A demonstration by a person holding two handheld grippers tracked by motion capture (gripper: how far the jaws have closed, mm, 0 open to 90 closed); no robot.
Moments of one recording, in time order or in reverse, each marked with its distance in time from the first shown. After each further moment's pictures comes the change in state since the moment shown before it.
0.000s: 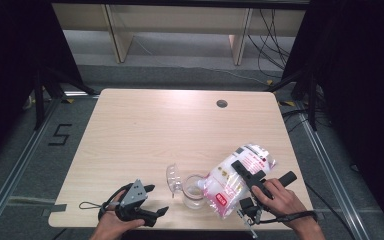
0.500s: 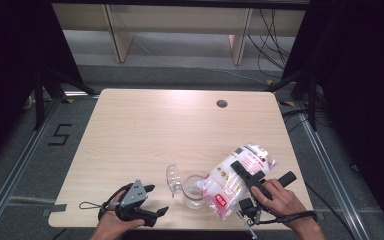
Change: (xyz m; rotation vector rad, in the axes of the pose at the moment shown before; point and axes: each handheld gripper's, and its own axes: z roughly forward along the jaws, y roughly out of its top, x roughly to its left) left arm 0.000 0.000 0.000 0.000 0.000 0.001; right arm -0.002 0.002 0.000 -0.006 -0.008 -0.021
